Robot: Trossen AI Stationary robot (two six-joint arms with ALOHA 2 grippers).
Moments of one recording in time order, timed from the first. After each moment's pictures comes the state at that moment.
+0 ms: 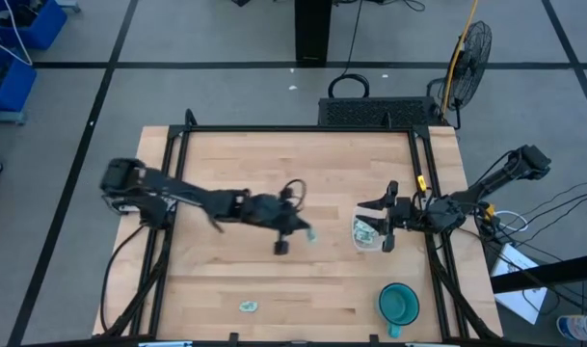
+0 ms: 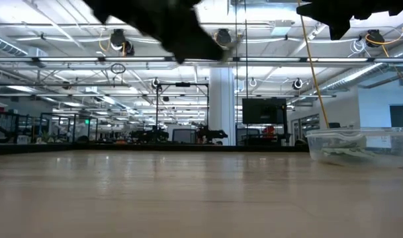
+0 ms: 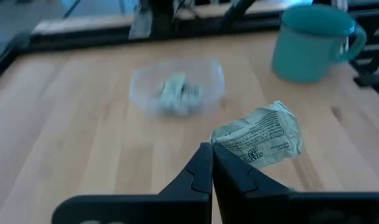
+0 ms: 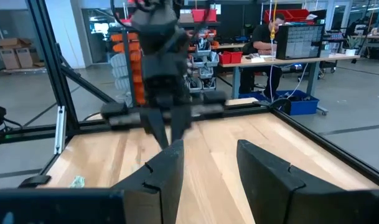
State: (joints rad) left arm -0.14 1.64 1.00 0.16 -0.06 0.02; right arm 0.51 0.76 0.37 0.36 0.68 0.09
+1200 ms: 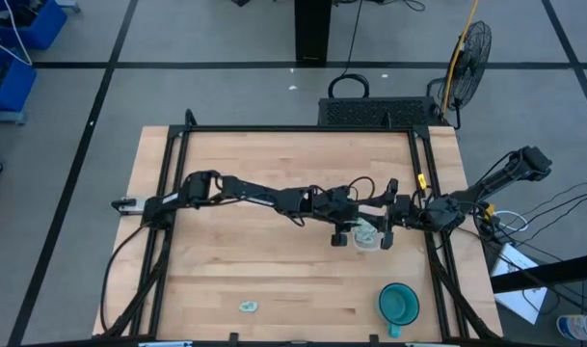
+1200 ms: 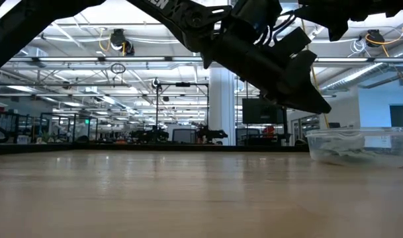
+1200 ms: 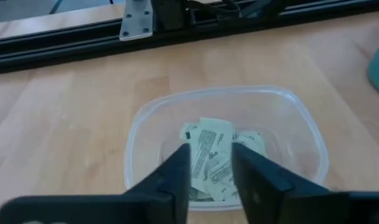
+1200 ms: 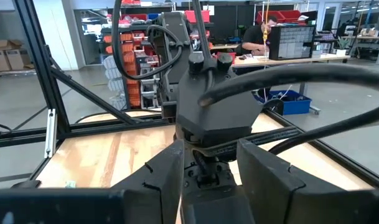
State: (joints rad) left arm -0.02 2.33 1.77 0.03 0.05 0.15; right arm 0.49 0.76 0.37 0.36 0.68 0.09
